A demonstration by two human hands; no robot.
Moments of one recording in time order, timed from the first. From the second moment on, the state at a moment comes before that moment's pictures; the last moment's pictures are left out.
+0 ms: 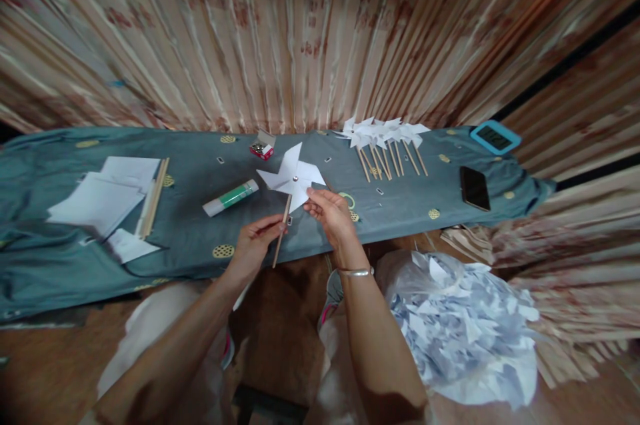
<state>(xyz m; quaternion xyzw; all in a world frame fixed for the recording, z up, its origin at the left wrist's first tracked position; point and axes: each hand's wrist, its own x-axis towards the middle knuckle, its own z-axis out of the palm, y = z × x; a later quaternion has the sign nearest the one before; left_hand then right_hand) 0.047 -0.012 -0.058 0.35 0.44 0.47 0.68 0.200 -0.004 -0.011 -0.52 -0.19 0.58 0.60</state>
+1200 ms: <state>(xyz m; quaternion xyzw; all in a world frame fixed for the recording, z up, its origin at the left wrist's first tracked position) 0.037 -0.013 -0.052 0.38 0.45 0.43 0.68 0.216 0.003 -0.015 -0.53 -0.24 0.47 0.67</state>
